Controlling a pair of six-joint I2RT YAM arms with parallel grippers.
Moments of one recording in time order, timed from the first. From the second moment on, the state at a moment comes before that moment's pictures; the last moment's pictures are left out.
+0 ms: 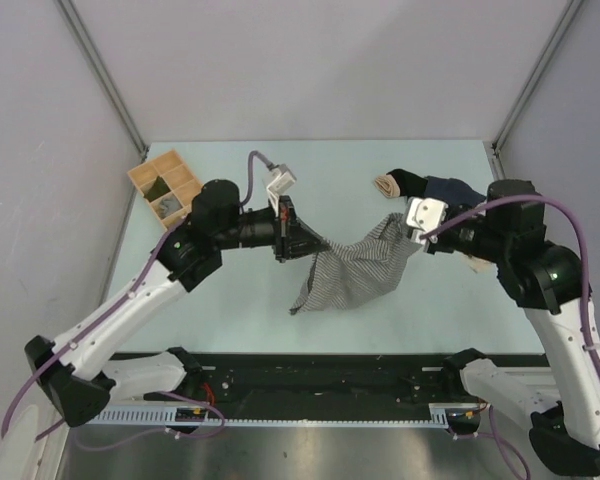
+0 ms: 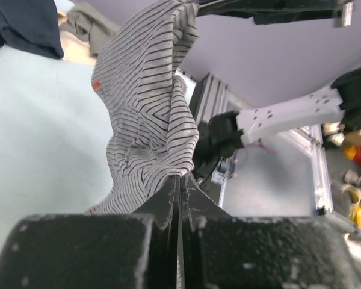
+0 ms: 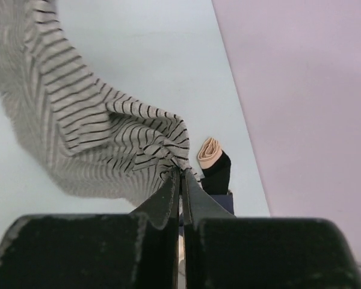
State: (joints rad) left arm -0.72 1.16 1.20 -0.24 0.67 -0.39; right arm 0.37 0.92 1.39 -0.93 -0.47 -0.95
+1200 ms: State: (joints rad) left arm -0.28 1.50 0.97 -0.26 0.34 -0.29; right arm 0.34 2.17 1.79 -0.82 -0.71 -0.71
